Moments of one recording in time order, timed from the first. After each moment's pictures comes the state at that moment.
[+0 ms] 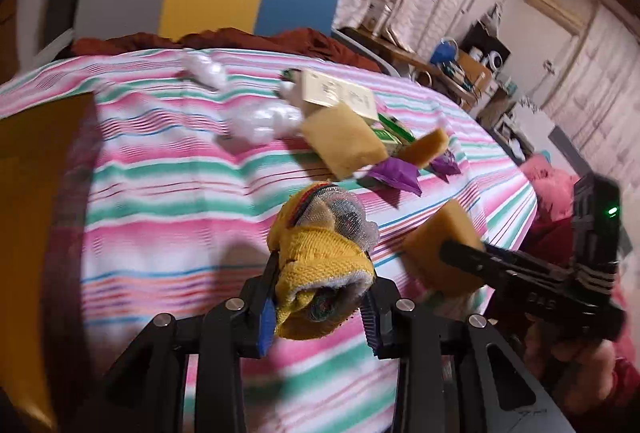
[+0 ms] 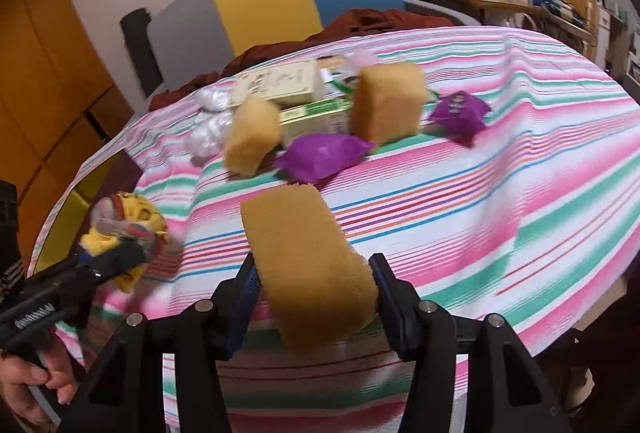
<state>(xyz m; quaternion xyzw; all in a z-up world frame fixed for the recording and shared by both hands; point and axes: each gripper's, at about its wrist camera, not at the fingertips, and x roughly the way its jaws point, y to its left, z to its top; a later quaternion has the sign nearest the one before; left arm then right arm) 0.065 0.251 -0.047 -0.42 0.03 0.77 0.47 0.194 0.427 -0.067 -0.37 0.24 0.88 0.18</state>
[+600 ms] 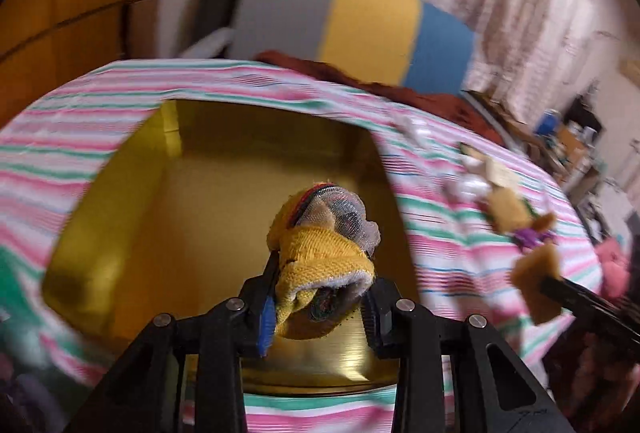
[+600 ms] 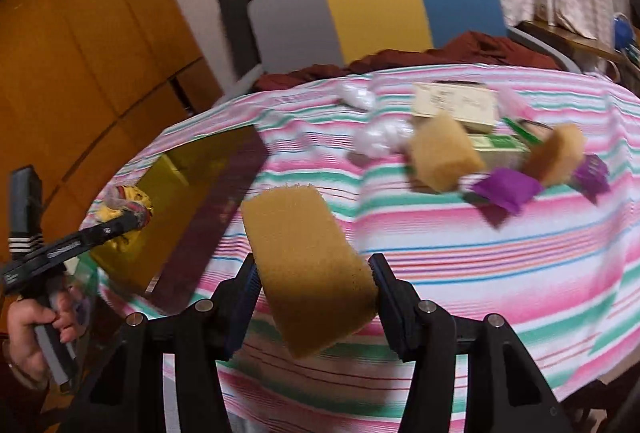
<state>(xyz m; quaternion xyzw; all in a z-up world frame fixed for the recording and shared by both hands) -0.008 0.057 -0.024 -0.41 -0.02 0.87 0.26 0.138 0.321 -0.024 -0.36 0.18 0.92 0.04</state>
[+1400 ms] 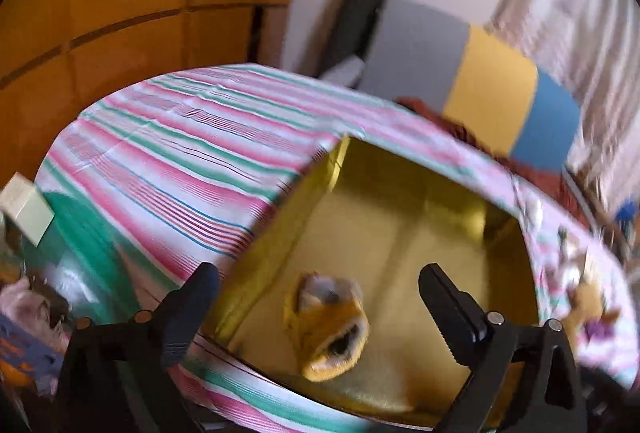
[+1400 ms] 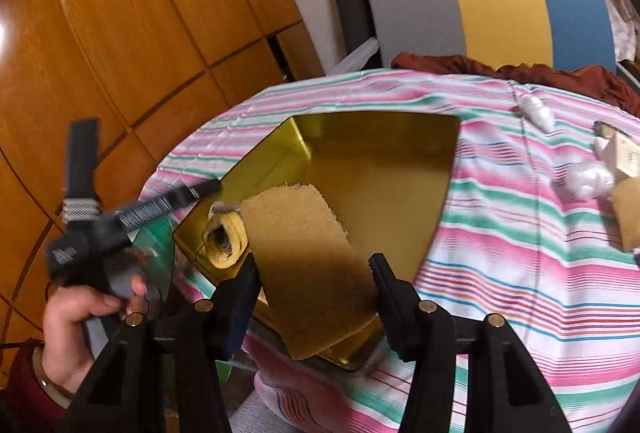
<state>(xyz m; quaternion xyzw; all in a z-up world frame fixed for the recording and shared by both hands) -0.045 -0.041 -0.020 -0.37 -0.10 0.92 0.08 0.041 0.172 -0.021 -0.38 0.14 0.91 -0.10</state>
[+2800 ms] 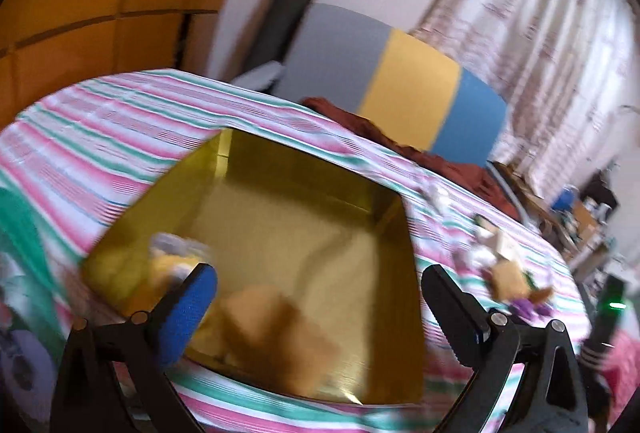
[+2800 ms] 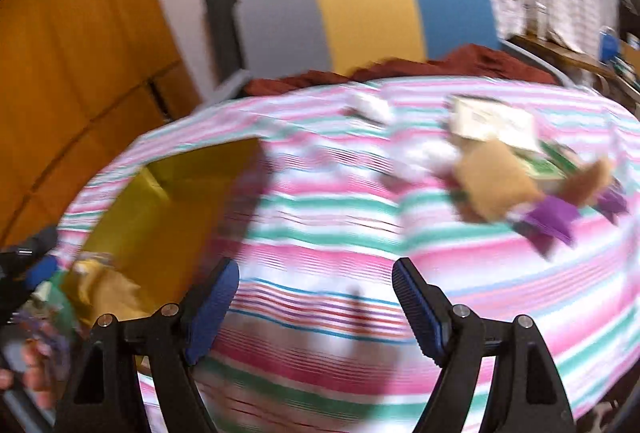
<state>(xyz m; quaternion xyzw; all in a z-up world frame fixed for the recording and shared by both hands) 0.010 0.036 -0.001 -0.35 -0.12 0.90 0.23 0.087 0.304 -0.045 -0.36 0.18 0.91 0.14</state>
